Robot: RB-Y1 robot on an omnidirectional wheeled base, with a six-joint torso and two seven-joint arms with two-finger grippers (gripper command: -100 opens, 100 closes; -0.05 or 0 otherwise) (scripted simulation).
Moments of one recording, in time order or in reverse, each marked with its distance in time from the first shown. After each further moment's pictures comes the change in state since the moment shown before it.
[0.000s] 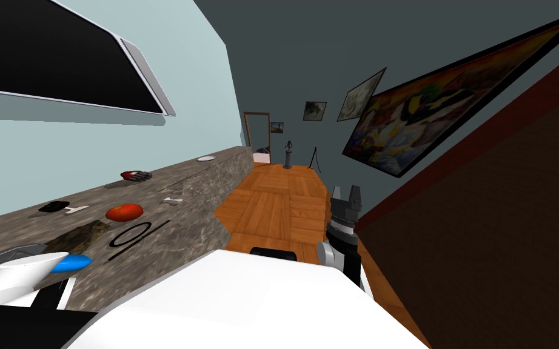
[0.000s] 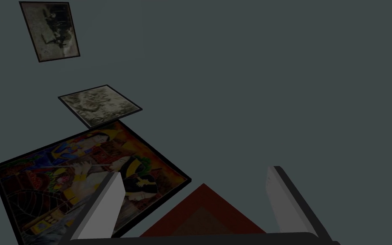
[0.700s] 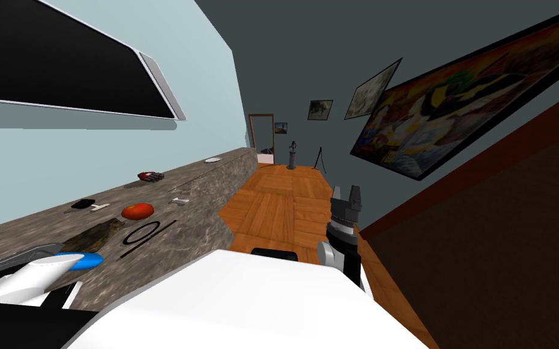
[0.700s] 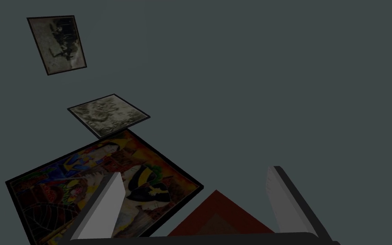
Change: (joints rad) left arm 0.014 -0.016 -0.115 0.013 -0.048 -0.027 0.147; right arm 0.000 0.000 0.000 0.000 0.000 0.000 0.000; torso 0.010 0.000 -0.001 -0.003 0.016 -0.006
